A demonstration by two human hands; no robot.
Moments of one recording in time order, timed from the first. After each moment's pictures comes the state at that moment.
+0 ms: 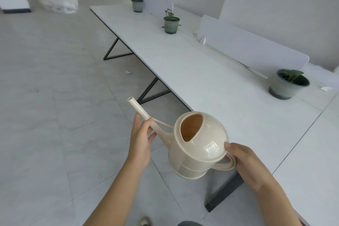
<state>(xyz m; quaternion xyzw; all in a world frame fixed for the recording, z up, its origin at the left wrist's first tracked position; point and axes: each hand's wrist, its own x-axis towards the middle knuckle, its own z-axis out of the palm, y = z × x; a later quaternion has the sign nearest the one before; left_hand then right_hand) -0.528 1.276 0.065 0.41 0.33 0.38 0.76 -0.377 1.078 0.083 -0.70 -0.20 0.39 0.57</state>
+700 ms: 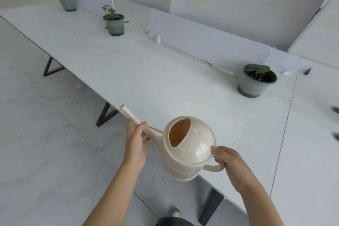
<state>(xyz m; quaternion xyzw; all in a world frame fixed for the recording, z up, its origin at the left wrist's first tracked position) -0.304 1.361 0.053 0.43 0.33 0.26 0.80 -0.224 1.144 0.064 -0.72 -0.07 0.32 0.61</state>
